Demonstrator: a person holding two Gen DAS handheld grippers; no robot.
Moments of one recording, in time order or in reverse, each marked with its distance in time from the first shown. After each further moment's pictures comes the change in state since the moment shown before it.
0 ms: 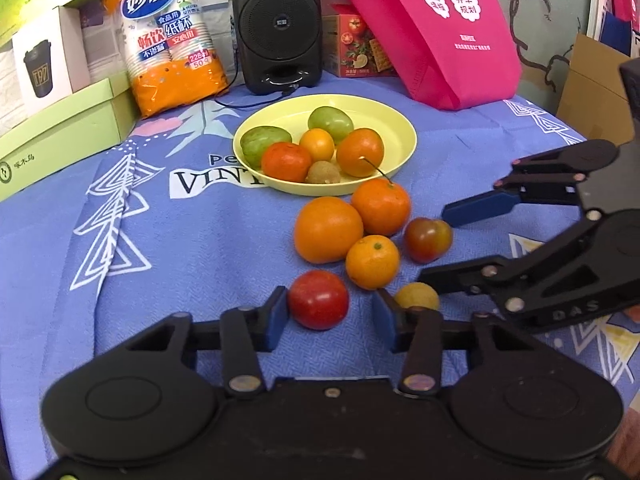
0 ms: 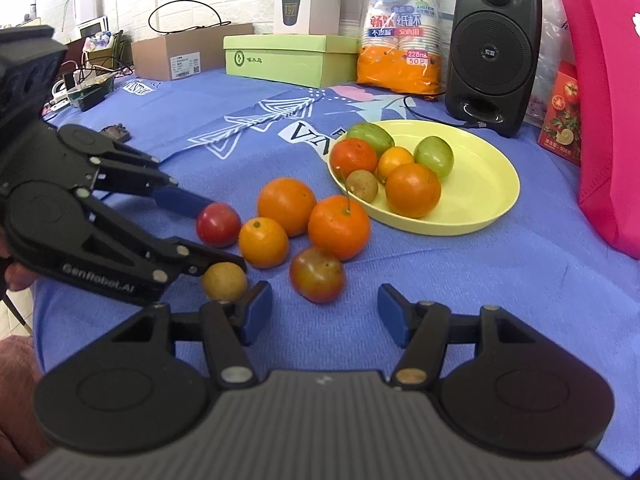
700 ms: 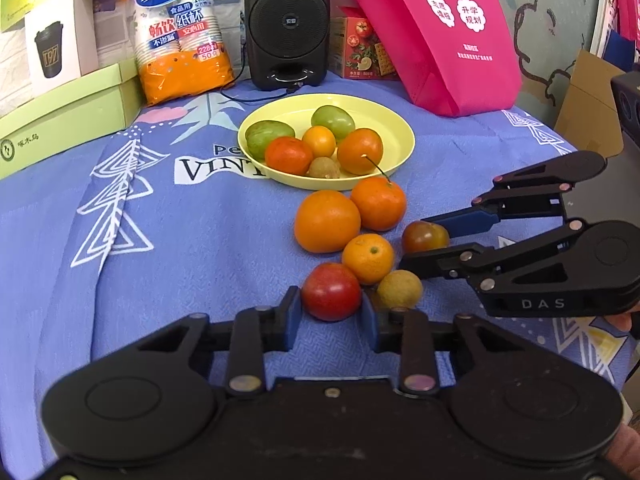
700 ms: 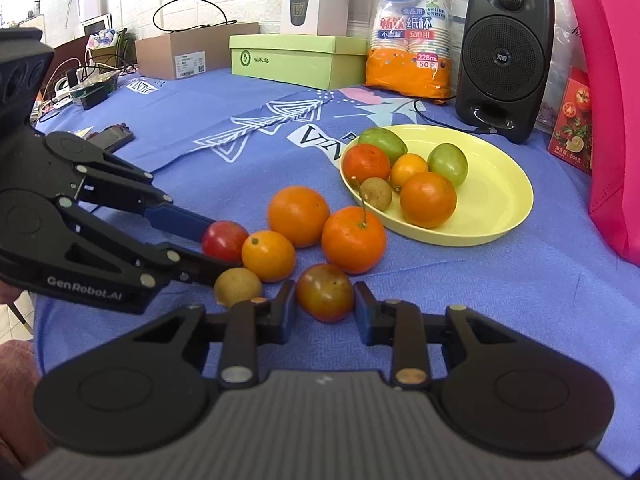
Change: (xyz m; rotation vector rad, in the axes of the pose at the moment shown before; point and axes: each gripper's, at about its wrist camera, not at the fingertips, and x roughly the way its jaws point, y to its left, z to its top) left arm -0.011 0.004 -0.007 -0.060 -0.005 -0.022; right arm 0.007 0.008 0.005 -0.014 -0.003 0.008
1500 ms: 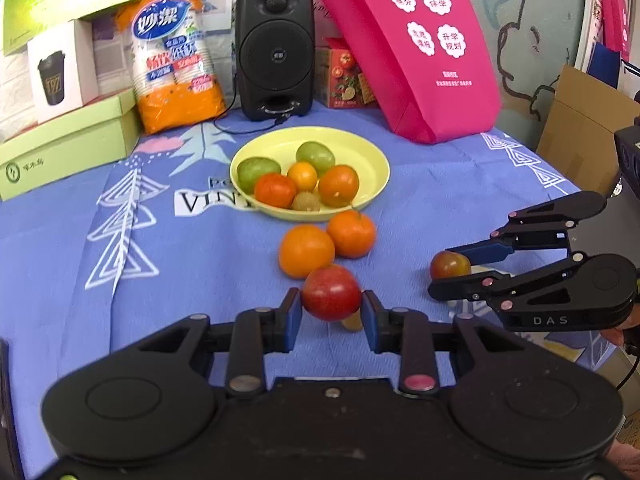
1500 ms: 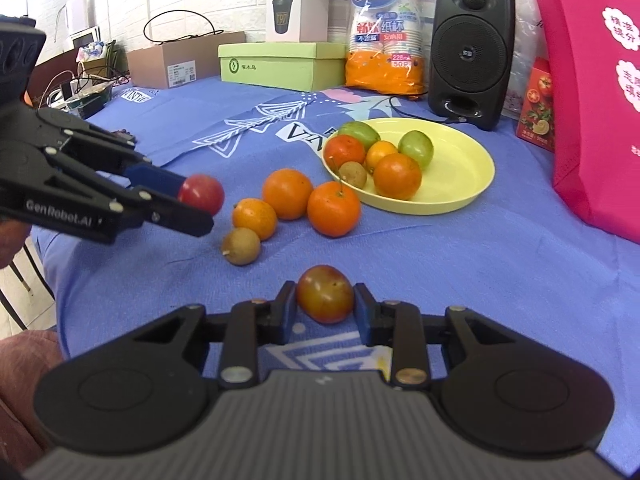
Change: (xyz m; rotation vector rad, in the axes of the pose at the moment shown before) left arm -0.038 -0.014 0.013 0.020 -0.059 -0.021; right arm -0.045 -0.006 -0.024 0.049 -0.016 -0.031
